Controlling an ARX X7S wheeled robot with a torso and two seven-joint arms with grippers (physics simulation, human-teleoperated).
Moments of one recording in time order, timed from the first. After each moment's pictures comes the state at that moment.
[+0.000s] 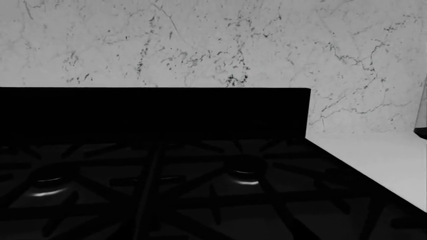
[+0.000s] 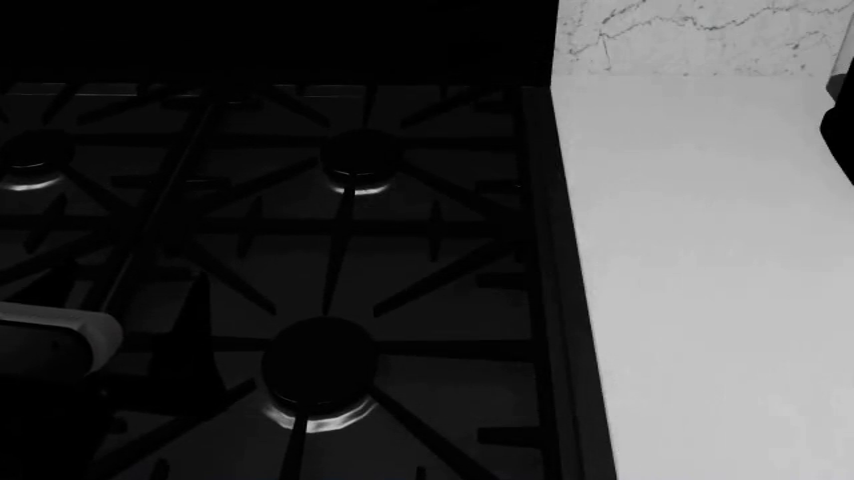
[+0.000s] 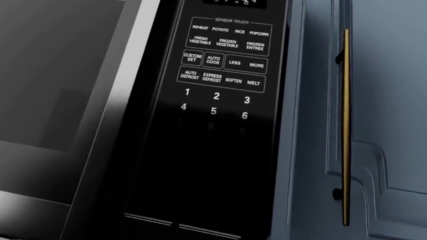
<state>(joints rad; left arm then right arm) -0.35 -0.25 0.14 0.51 -0.39 -0.69 -0.21 1.90 0.34 -0.27 -0.16 0.93 1.23 0.52</state>
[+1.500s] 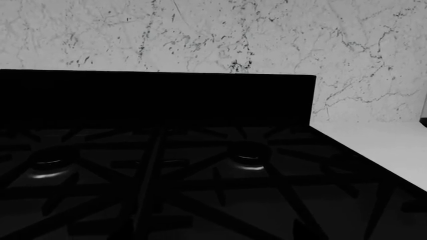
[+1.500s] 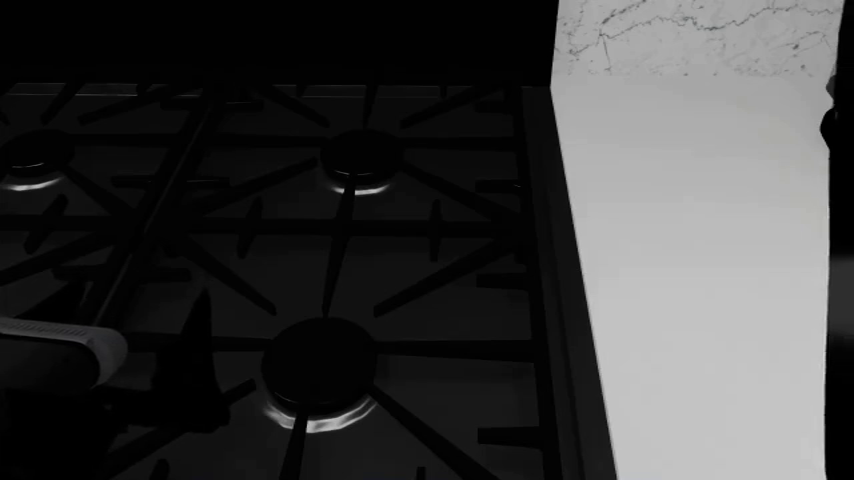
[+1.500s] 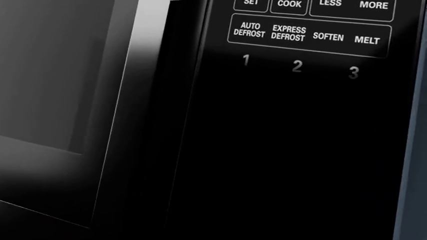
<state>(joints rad) -0.32 -0.27 0.16 0.43 -0.41 -0.61 -0.21 2.18 0.15 -0.47 0.52 0.80 1.08 0.26</state>
